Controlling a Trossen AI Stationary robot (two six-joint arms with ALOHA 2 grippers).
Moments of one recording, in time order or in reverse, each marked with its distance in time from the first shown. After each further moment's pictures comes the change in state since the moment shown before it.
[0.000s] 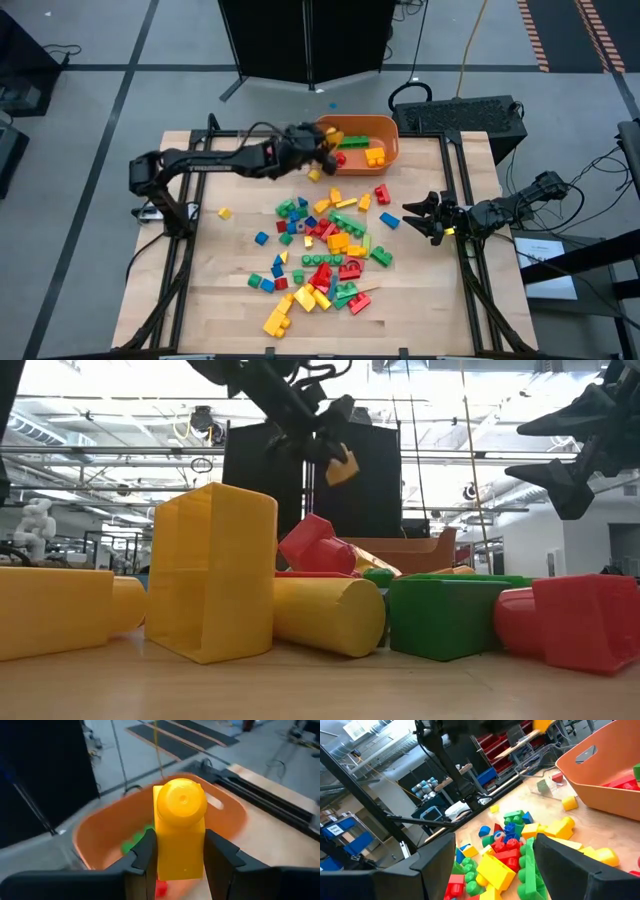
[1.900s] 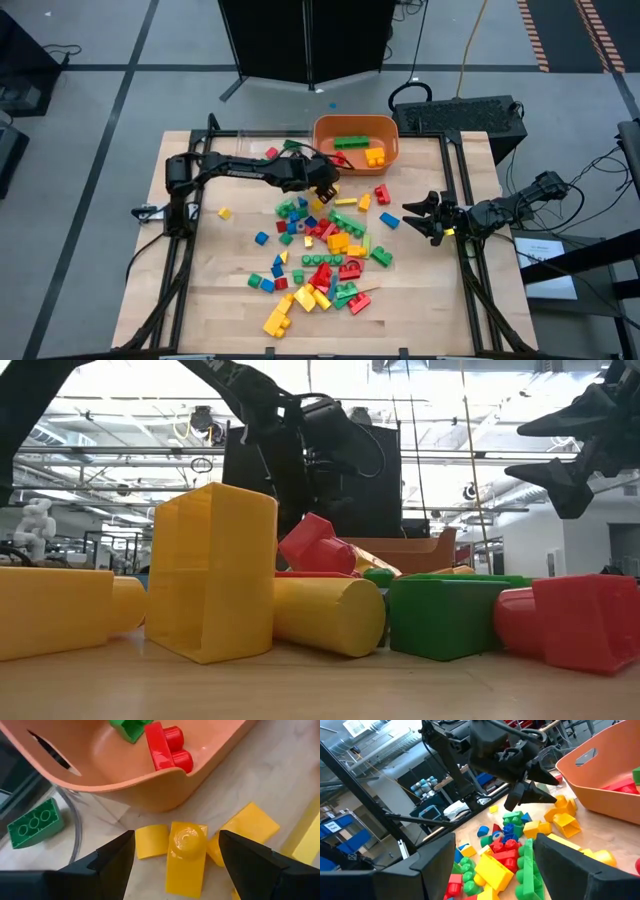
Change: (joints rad) left arm -0.035 0.266 0.071 -0.409 0.045 -0.046; right arm 0.000 0.000 0.000 0.000 -0.001 -0.029
